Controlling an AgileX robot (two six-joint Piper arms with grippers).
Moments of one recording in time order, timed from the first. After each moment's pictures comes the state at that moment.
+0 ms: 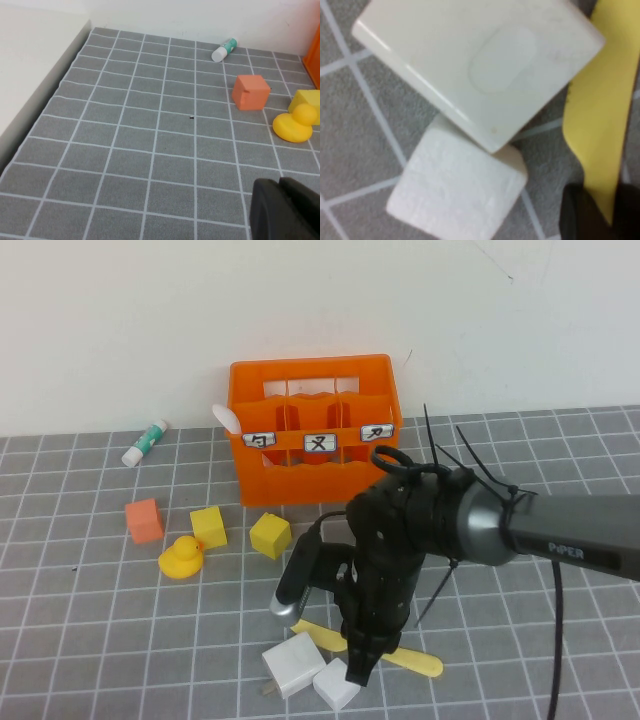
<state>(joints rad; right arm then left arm) 0.76 2.17 -1.50 0.03 0.89 -0.51 0.09 -0.01 0.02 0.00 0.37 -0.19</state>
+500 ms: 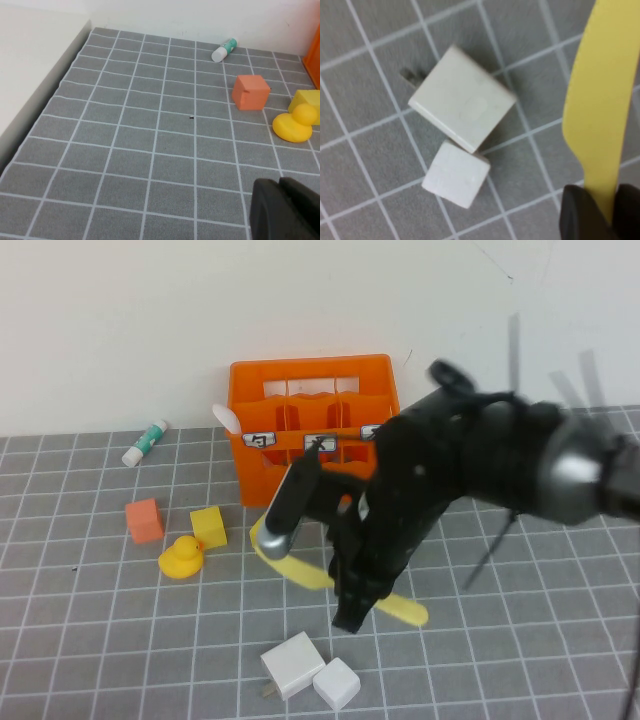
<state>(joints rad) 0.76 1.97 -1.52 0.07 0.91 -0.50 0.09 -0.01 0.02 0.00 0.37 -0.19</state>
